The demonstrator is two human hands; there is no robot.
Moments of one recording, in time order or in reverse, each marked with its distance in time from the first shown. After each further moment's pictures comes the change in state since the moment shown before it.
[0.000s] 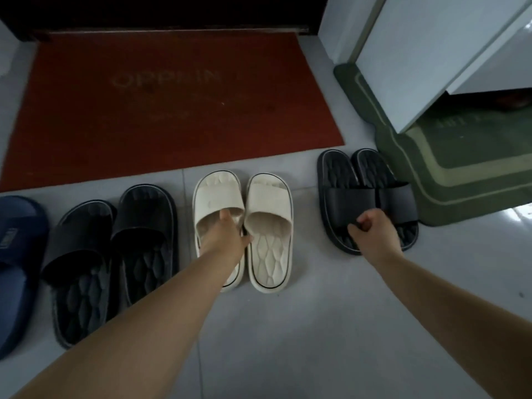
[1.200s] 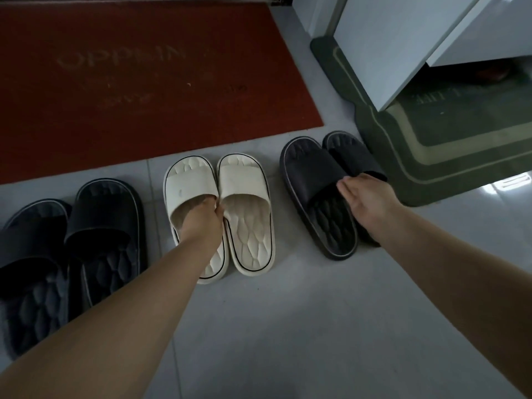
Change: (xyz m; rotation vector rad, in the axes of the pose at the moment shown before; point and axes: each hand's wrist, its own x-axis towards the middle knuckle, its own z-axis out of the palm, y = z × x) left_hand 0.032 0.003 0.020 0.067 0.132 0.124; right_hand 0.047 -0.020 -0.019 1.278 -0.095 0.464
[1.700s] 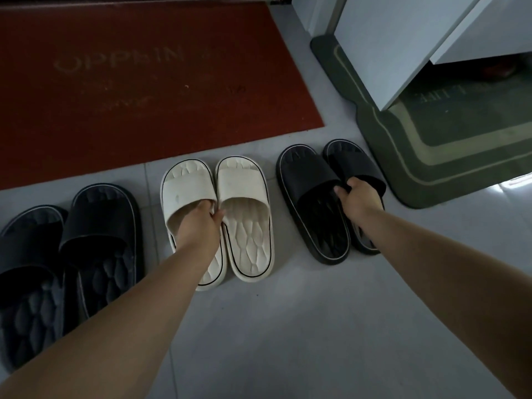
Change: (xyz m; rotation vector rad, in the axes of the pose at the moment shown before) left_hand 0.003 -0.001 0.004 -0.041 0.042 -0.032; right_hand 0.045 0.018 -0.015 -1.408 0.083 -0.349
